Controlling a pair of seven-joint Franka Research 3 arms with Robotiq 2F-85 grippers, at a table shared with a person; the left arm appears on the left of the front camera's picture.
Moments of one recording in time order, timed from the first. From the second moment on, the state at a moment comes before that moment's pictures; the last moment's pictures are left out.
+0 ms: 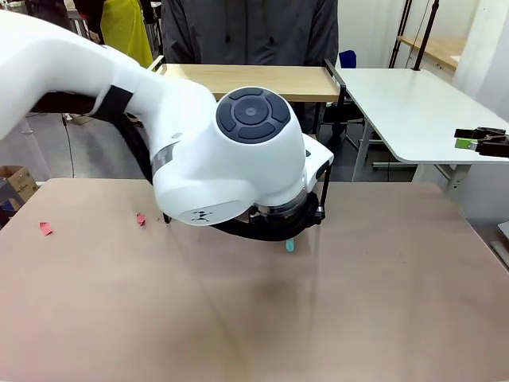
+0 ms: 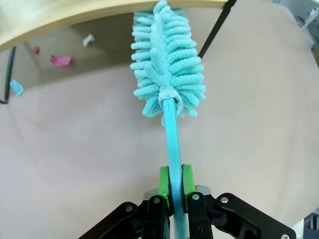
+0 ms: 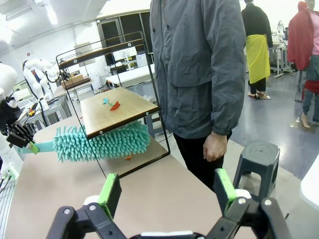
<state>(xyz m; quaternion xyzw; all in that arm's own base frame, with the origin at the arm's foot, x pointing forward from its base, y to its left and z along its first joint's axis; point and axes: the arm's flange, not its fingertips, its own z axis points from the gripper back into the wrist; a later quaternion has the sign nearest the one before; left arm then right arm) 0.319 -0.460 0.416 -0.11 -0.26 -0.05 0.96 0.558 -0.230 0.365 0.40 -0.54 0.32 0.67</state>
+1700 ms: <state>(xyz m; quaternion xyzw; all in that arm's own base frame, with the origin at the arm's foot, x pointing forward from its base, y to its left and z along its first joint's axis) 0.350 -0.447 0.367 -0.04 -0.21 0.00 0.98 0.558 -0.230 0.365 0.40 -0.54 0.32 0.67</state>
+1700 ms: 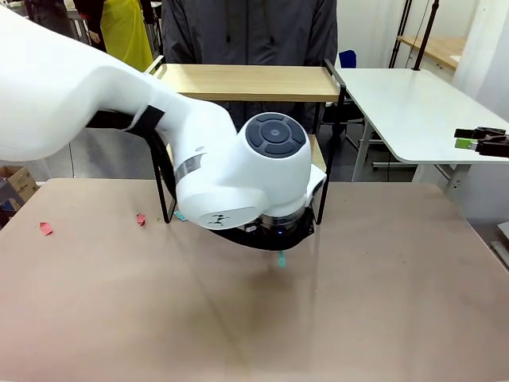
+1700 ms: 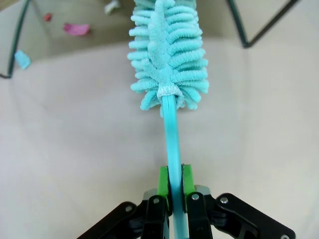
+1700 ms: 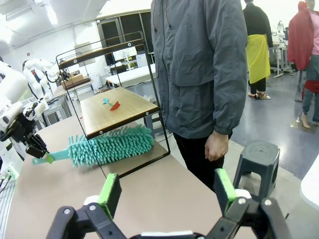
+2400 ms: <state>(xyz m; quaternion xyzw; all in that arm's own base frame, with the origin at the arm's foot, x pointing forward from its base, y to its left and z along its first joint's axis) 0.372 -0.311 0.367 0.14 -0.17 0.06 0.97 0.558 -0.230 0.365 0.40 -0.54 0.32 0.67</state>
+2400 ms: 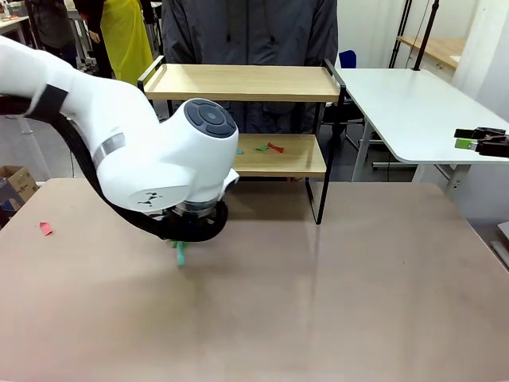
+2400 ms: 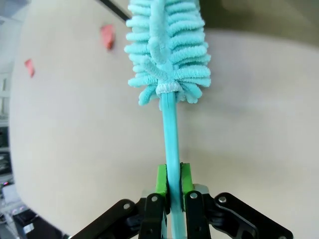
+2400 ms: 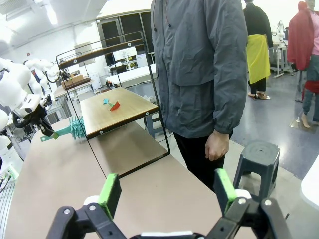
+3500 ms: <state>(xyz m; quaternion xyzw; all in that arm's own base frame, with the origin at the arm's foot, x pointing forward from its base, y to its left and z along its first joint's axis) 0.354 -0.303 0.430 0.08 -0.24 0.08 0.96 0.558 -0.230 0.365 0.40 -0.54 0.32 0.67</state>
